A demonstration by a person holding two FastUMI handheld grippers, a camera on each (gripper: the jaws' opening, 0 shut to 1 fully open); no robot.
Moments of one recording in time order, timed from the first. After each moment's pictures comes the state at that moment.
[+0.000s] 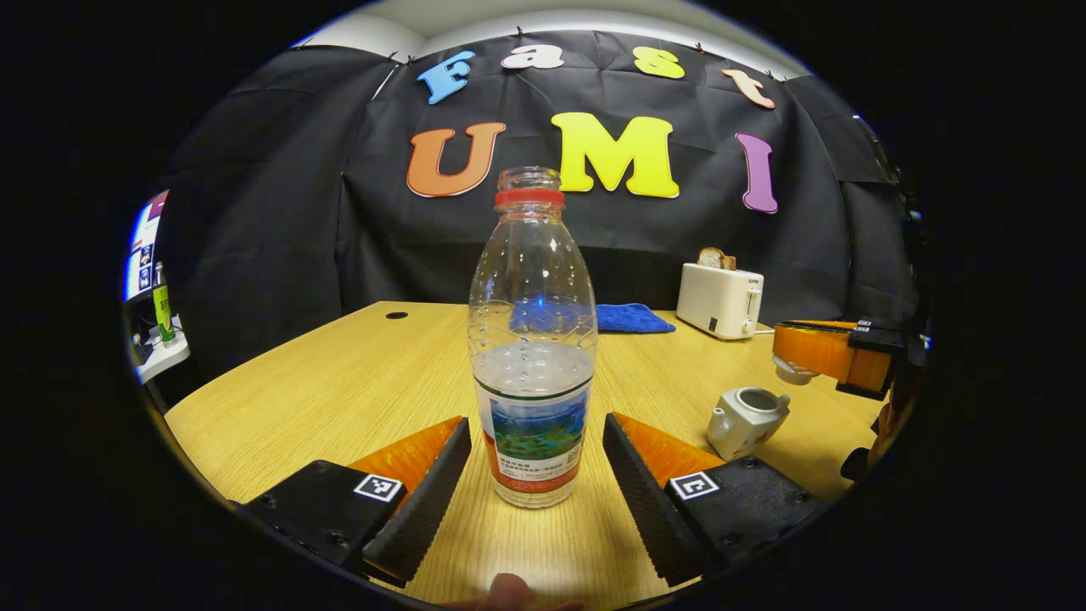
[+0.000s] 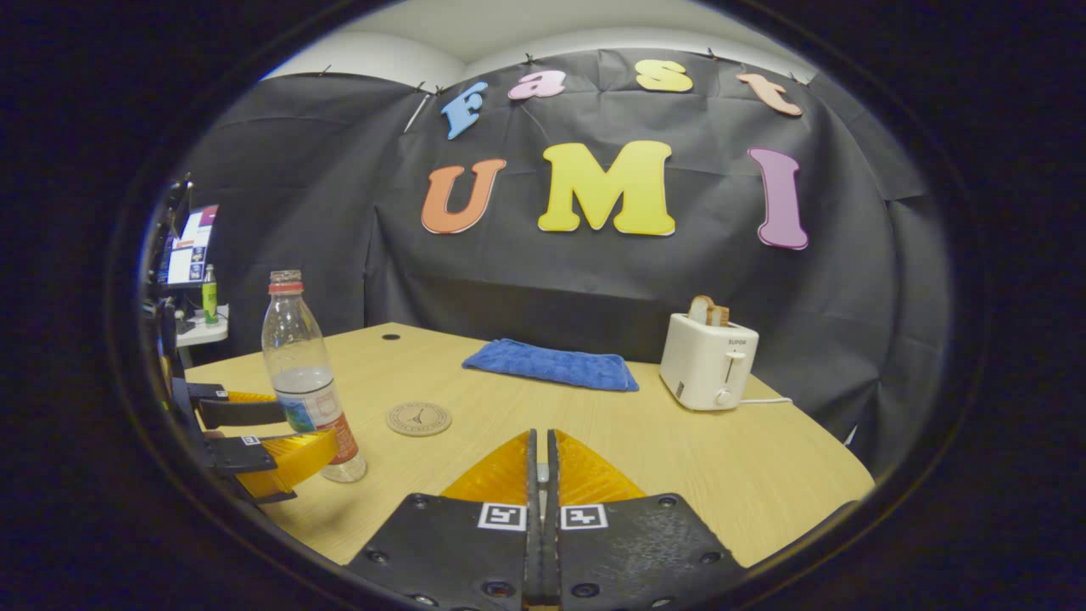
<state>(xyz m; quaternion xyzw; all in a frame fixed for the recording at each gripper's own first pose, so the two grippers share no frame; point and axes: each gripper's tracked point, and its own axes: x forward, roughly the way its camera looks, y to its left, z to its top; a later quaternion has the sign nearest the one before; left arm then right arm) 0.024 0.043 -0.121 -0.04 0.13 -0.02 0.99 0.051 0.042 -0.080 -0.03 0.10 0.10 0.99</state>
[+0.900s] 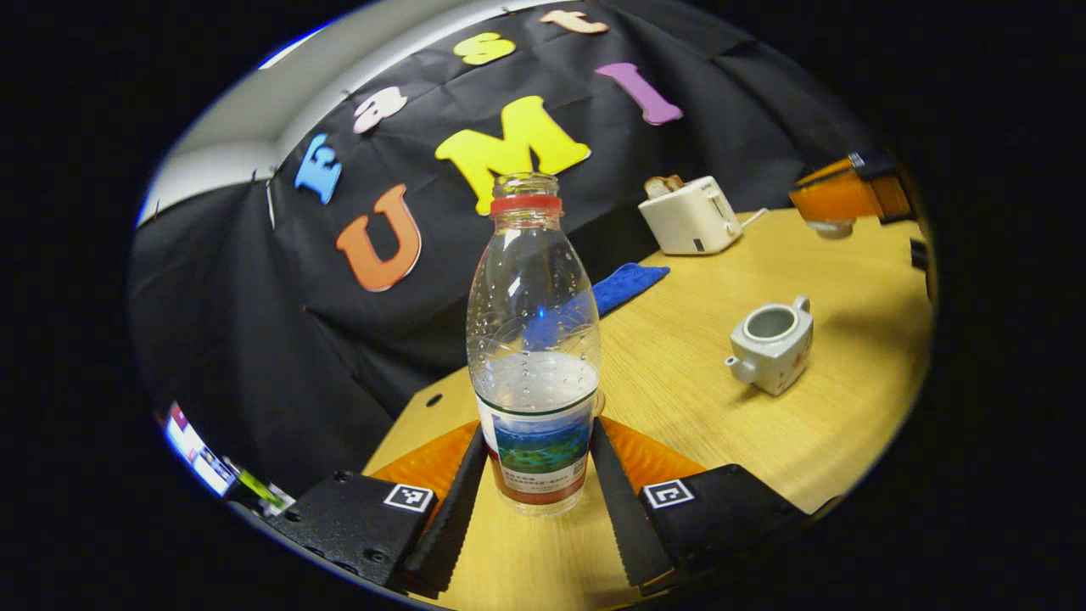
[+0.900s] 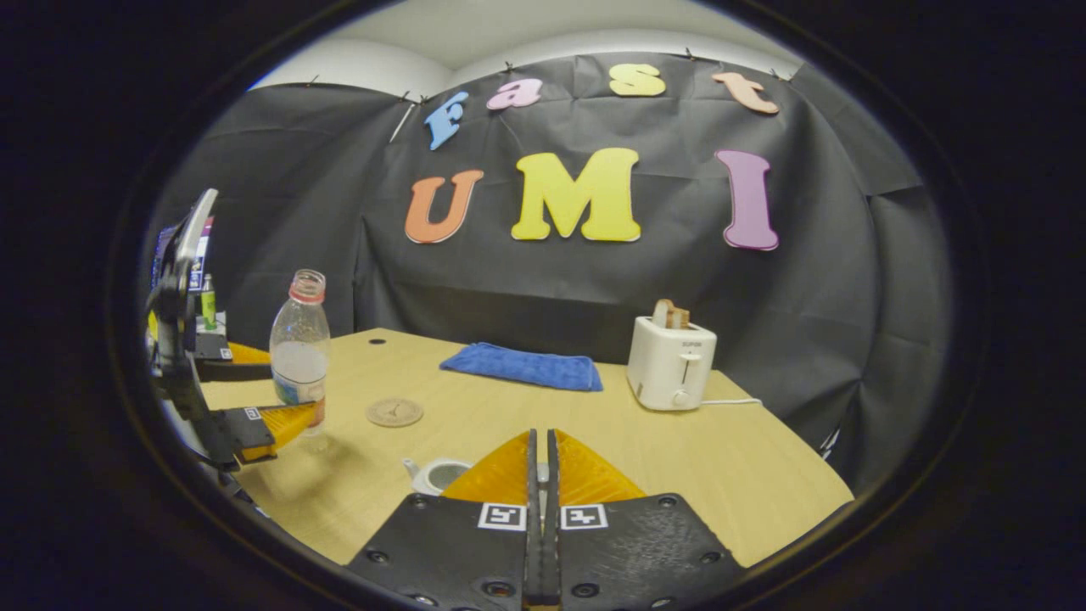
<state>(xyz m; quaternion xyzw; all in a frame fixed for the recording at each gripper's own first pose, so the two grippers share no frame) 0.030 0.040 -0.077 0.30 0.11 -0.03 0.95 0.030 -0.032 -0.066 -0.02 0.09 0.09 0.99</state>
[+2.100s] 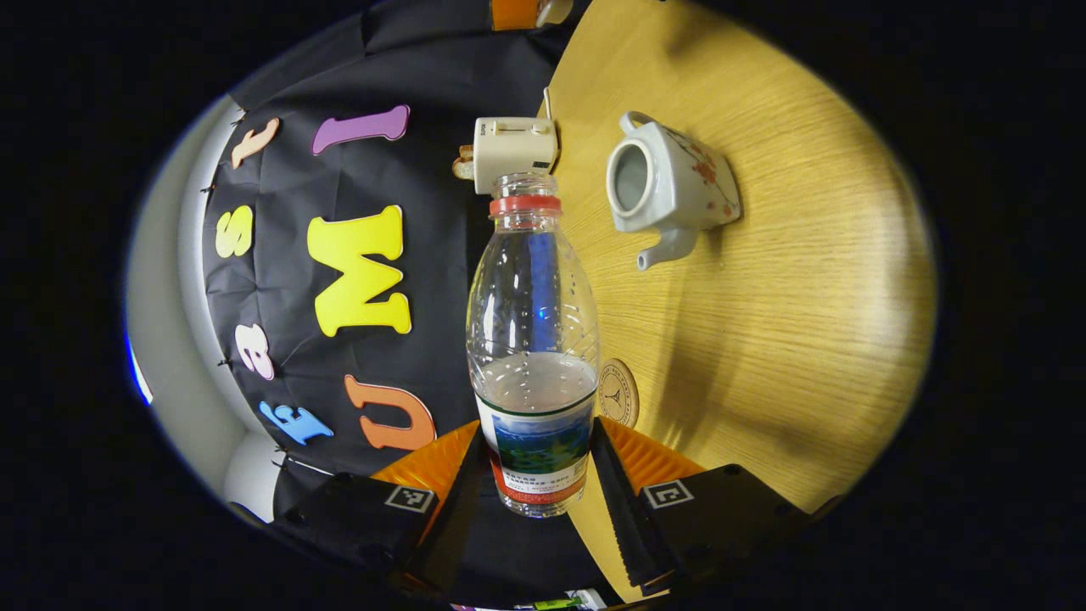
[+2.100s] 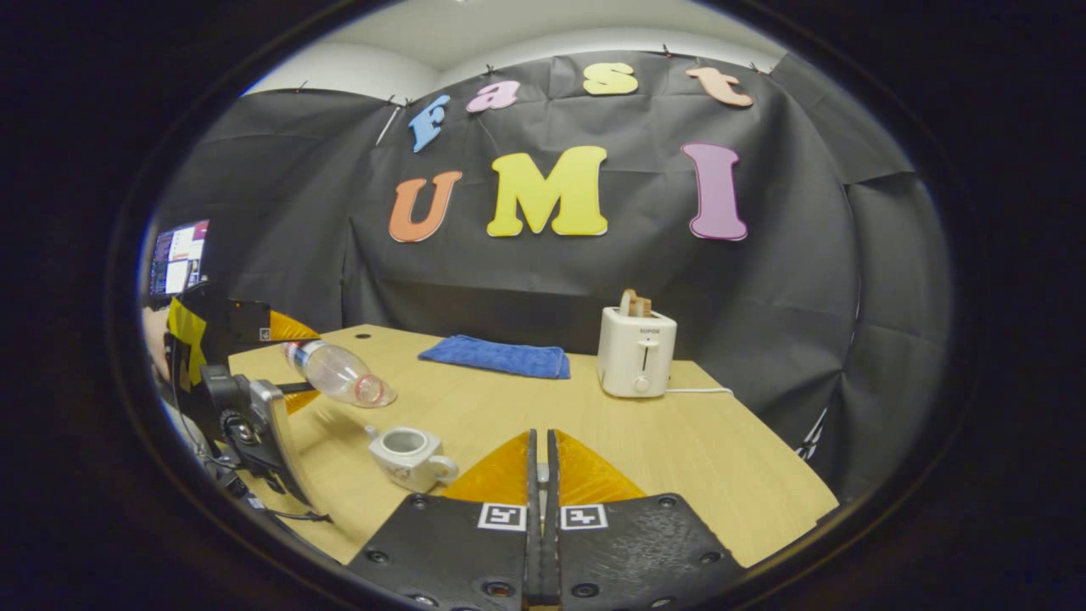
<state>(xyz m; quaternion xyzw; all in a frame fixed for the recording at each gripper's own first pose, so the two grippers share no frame) 0.056 0.013 -0.077 0.71 0.11 -0.07 0.69 0.007 -0.082 -0.078 -0.01 0.10 0.08 0.99</state>
